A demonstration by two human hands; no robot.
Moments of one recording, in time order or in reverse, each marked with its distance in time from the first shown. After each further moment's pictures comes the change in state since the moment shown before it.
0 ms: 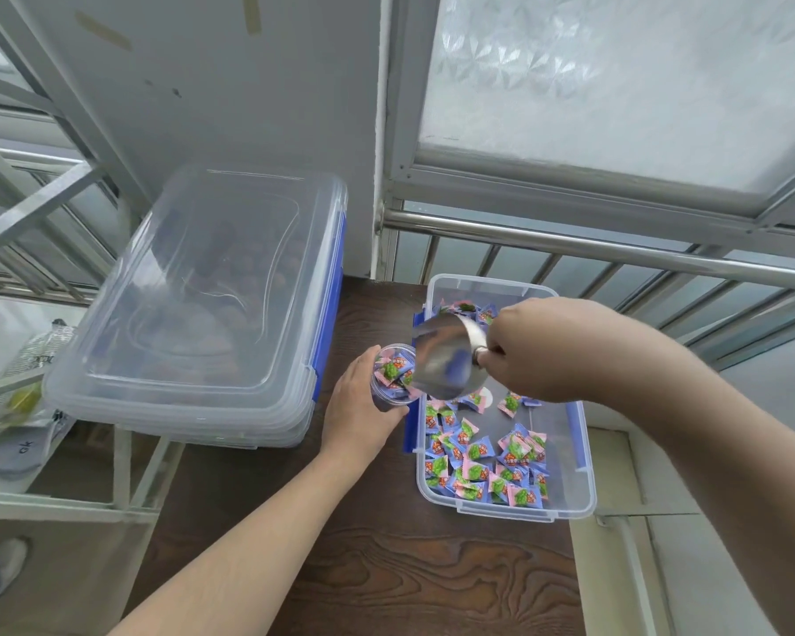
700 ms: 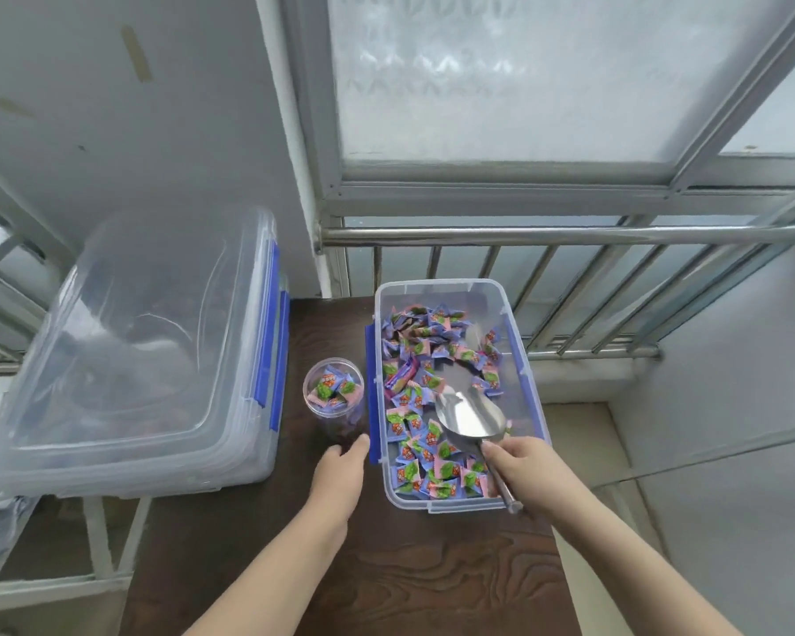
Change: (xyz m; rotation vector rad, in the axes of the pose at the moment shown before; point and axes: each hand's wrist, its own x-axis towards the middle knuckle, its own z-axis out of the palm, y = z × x) left_hand -0.047 0.018 0.022 -0.311 -0.216 -0.613; right_hand -0.048 0.006 0.202 1.188 -0.038 0.589
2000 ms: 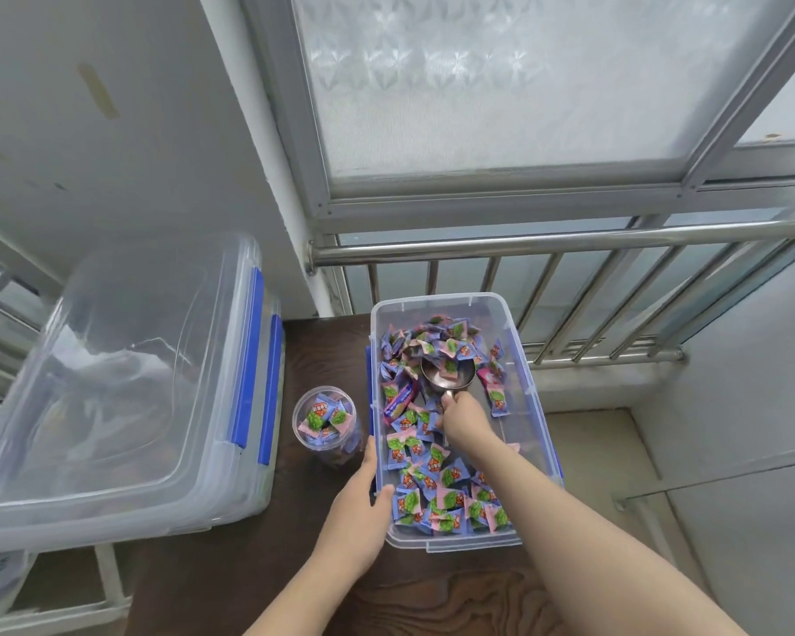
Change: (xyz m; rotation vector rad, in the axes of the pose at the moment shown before) left_hand -0.024 0.026 0.011 0.338 -0.242 0.304; right_hand 0.141 -0.043 0.041 0.195 0.030 0.079
